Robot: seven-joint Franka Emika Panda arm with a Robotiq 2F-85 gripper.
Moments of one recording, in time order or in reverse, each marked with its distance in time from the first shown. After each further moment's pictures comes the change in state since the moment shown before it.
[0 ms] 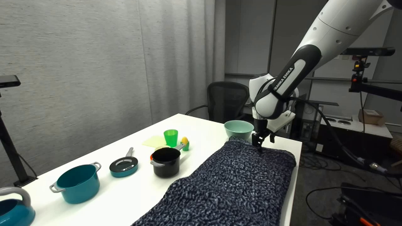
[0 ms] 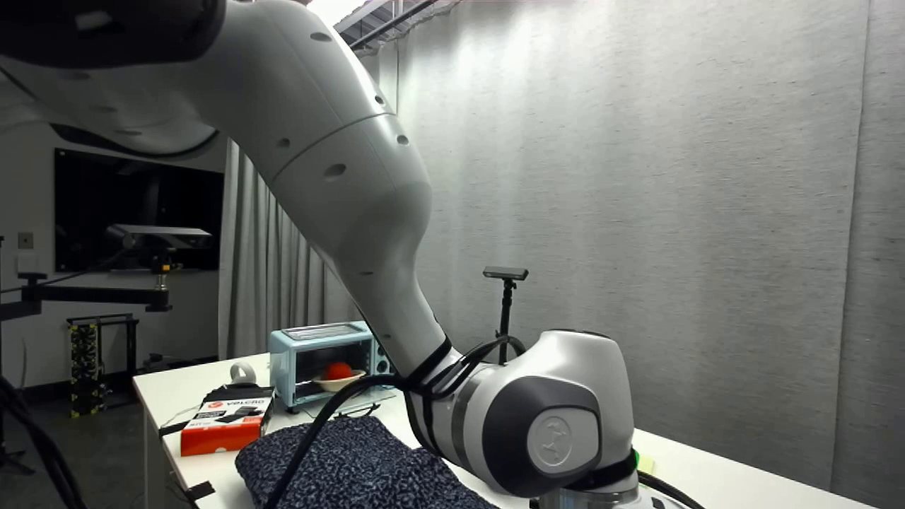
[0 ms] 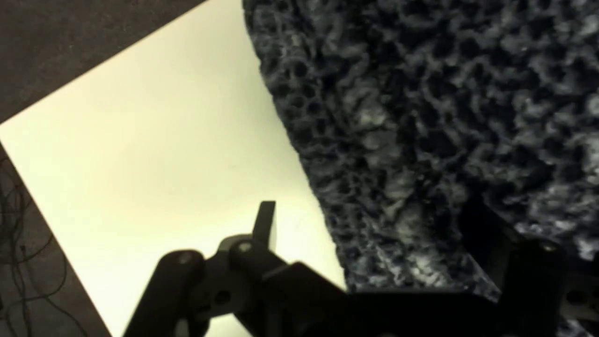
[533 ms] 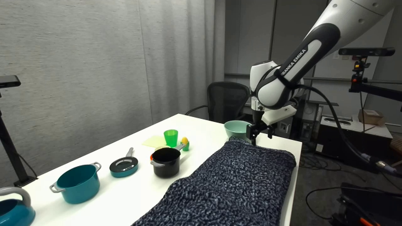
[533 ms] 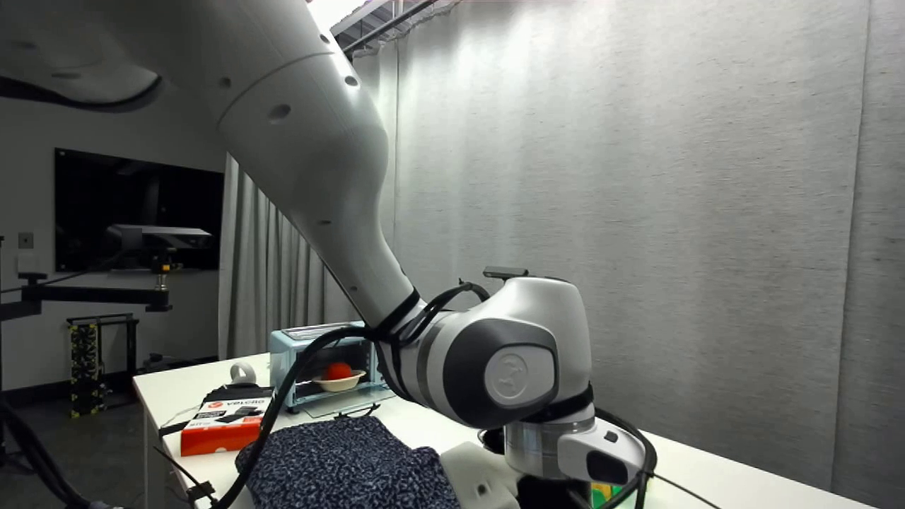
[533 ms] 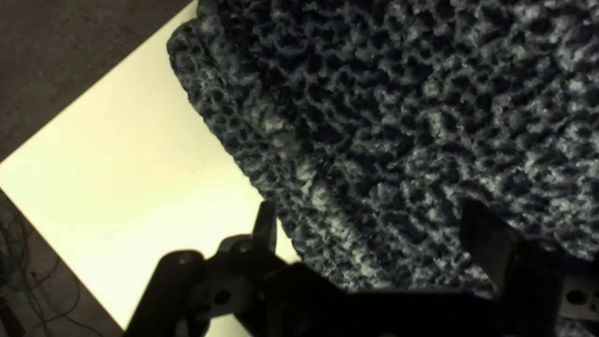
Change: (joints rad) arm 0.013 -0.149 0.052 -0.087 0.024 0.003 0.185
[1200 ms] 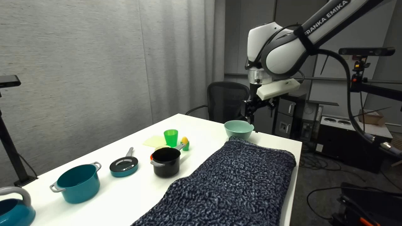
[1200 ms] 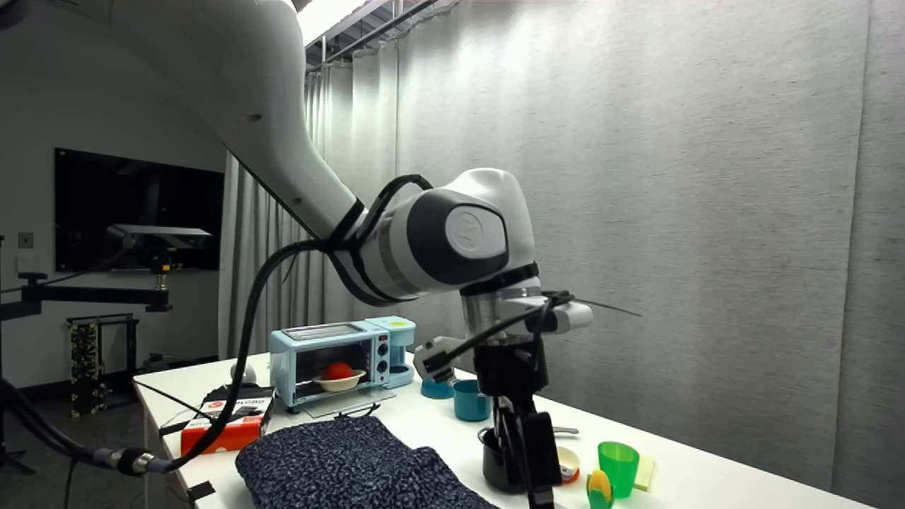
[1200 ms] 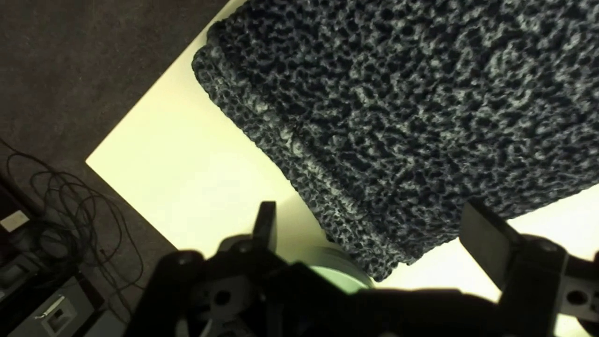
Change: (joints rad) arm 0.022 -0.264 0.085 -0.031 -0.146 -0.184 0.303
